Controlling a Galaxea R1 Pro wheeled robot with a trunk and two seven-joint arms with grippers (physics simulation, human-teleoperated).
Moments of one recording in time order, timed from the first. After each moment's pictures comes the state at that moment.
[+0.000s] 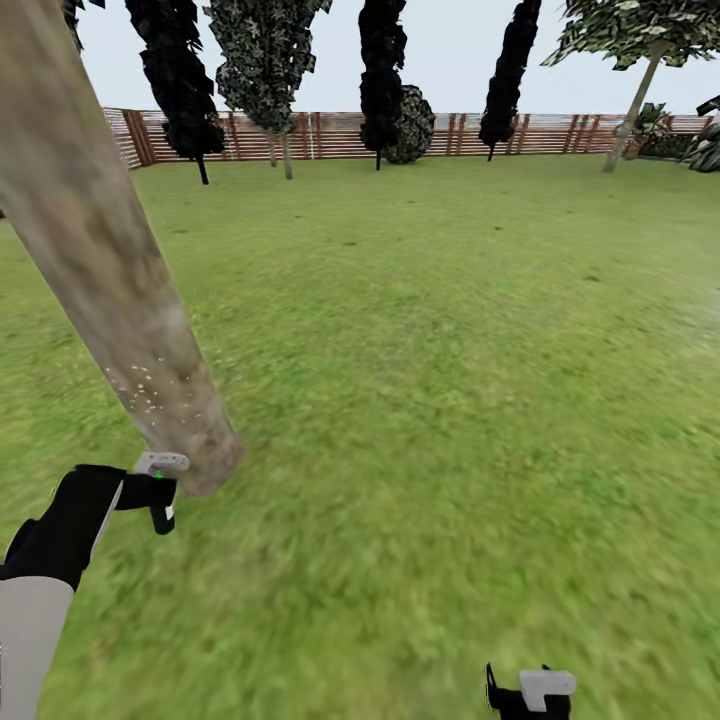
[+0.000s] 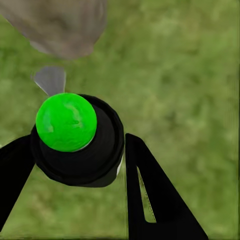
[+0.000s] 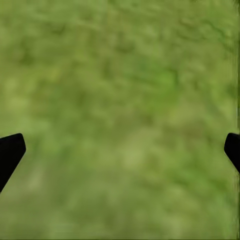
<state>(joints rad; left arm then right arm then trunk) -0.74 0.29 0.16 -0.95 -0.27 0.83 -0.45 -0.34 -0.05 0.12 -0.16 0.00 -0.62 -0.21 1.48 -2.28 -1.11</state>
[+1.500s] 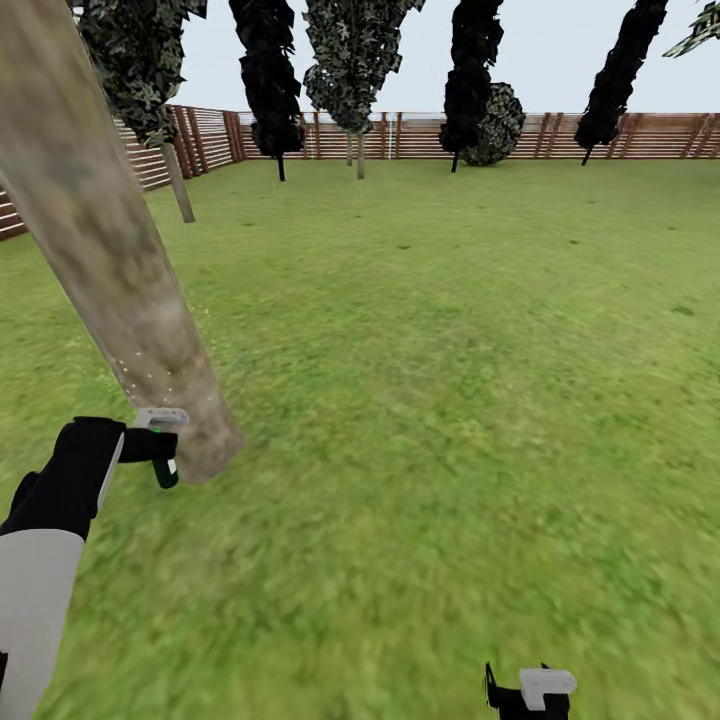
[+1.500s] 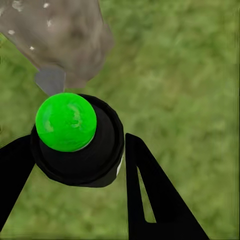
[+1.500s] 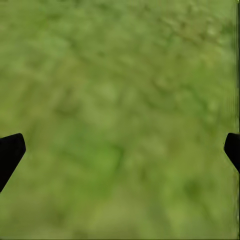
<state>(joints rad) -0.88 0.28 0.16 -0.99 -0.27 0.92 -0.42 -0.34 -0.05 0.12 -0.16 0.00 -0.62 -0.21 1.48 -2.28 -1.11</state>
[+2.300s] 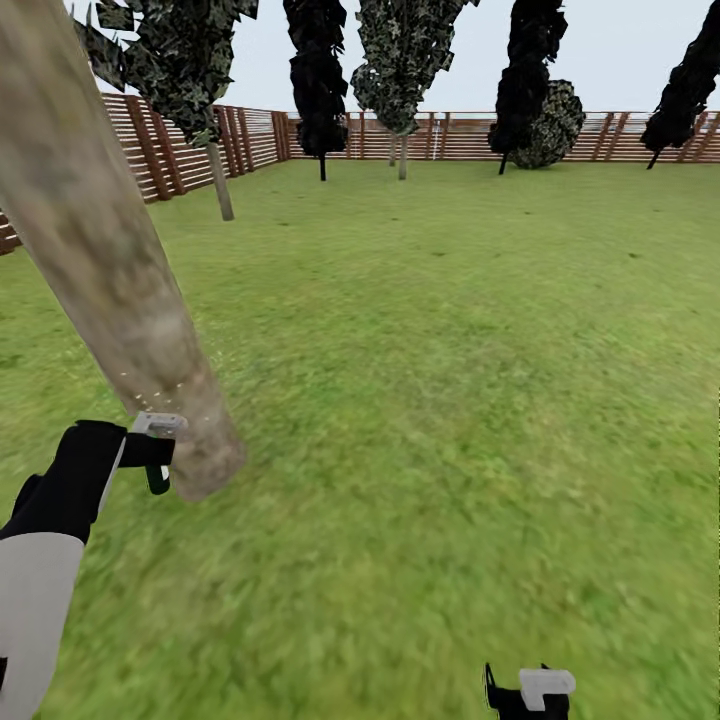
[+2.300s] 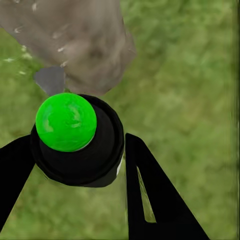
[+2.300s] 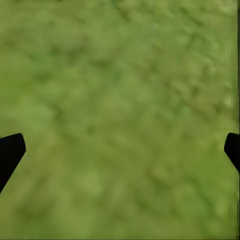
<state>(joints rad) -0.87 0.28 0.15 -0.99 -0.33 0.92 -0.42 -0.34 -0.05 0.12 -0.16 0.00 -0.62 -0.21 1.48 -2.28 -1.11</state>
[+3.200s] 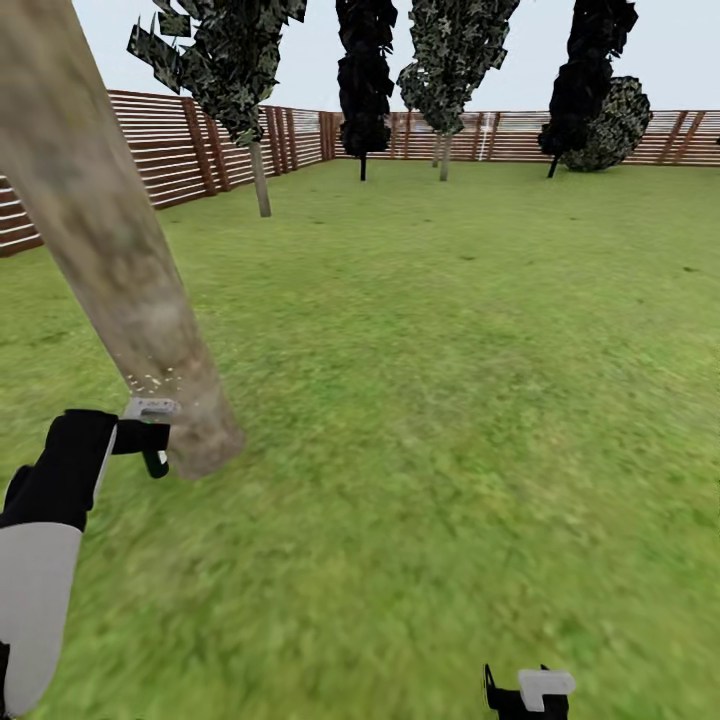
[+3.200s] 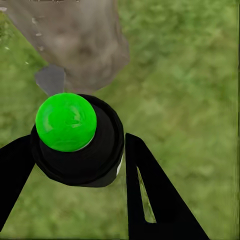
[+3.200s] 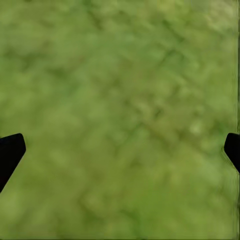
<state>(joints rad) -0.90 0.28 0.20 -1.01 -0.32 0.91 -0.41 -0.34 -0.04 0.12 -0.16 0.00 -0.62 -0.21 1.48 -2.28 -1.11</state>
